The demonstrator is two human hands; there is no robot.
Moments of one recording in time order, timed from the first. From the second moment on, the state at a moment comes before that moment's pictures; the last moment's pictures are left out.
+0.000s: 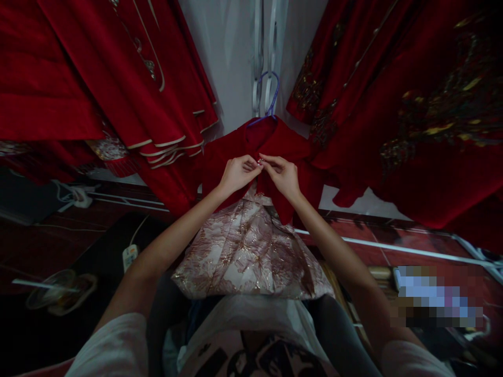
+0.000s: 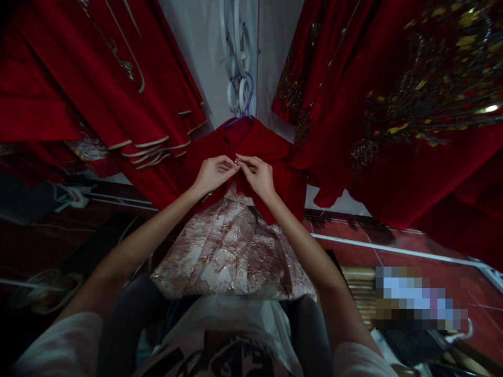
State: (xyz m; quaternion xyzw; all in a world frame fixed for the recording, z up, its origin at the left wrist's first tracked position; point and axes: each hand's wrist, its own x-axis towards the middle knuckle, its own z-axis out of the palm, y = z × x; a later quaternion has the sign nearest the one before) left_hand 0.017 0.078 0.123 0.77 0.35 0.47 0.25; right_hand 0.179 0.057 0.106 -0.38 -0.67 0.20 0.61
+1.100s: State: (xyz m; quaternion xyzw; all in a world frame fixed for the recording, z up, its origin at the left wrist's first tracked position) left_hand 0.027 0.060 0.054 0.75 0.35 0.35 0.43; right_hand 0.183 0.053 0.067 -0.44 -0.57 0.39 0.57
